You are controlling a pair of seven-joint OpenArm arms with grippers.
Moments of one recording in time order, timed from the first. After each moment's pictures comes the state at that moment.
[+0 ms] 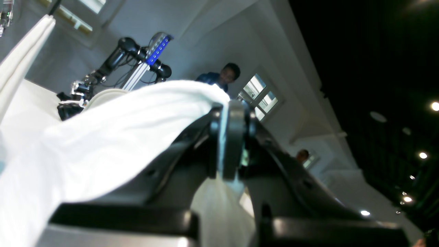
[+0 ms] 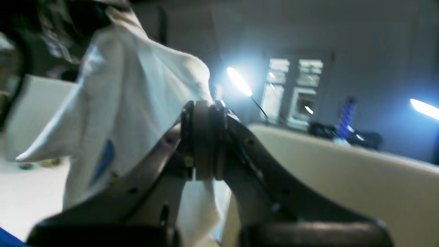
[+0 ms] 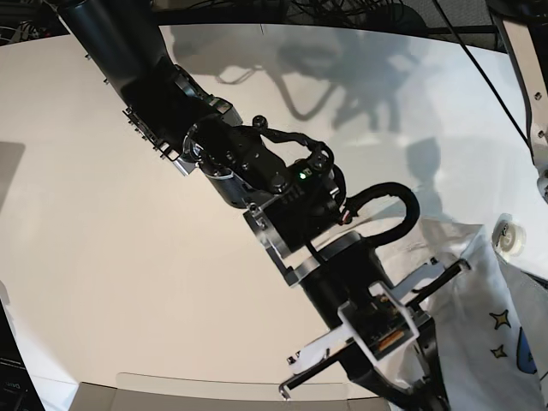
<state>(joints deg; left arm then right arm) -70.7 -37.9 -23.4 72.6 -82.0 2.7 61.9 42.1 -8.3 -44.1 109.4 0.0 -13.1 -22.2</state>
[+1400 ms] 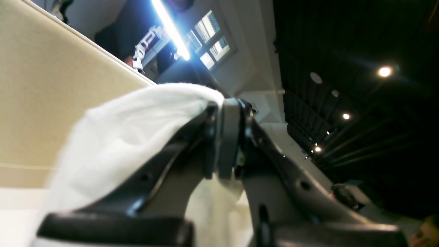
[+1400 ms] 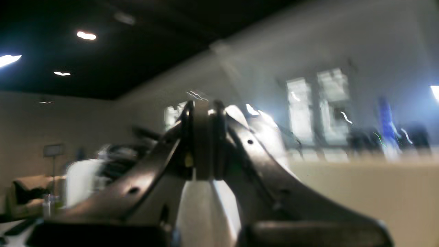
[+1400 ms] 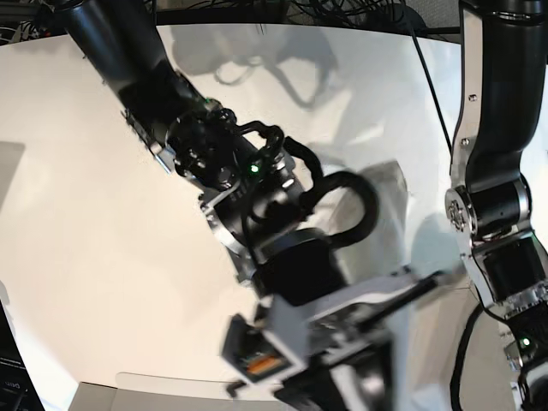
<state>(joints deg) -68.4 -13.7 -10.2 67.8 -82.6 3.2 52.0 41.0 -6.9 -38.5 117.2 15.3 -19.3 -17.1</state>
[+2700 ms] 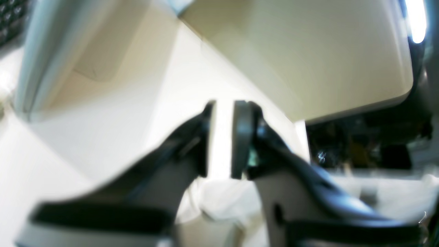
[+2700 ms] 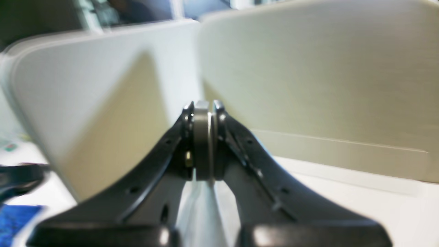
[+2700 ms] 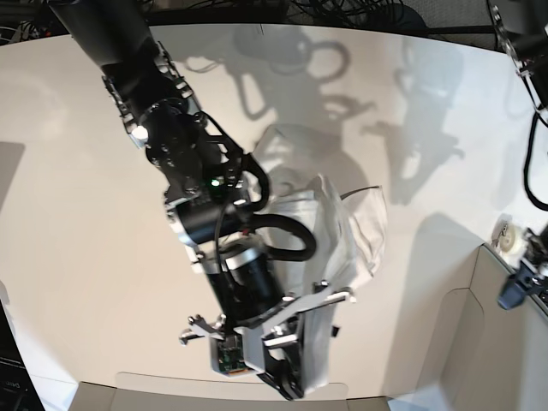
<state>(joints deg) -15.2 -36.8 -23.7 89.8 -82.6 3.5 58.4 32.3 1.2 -32.1 115.2 9.3 -19.5 -40.3</state>
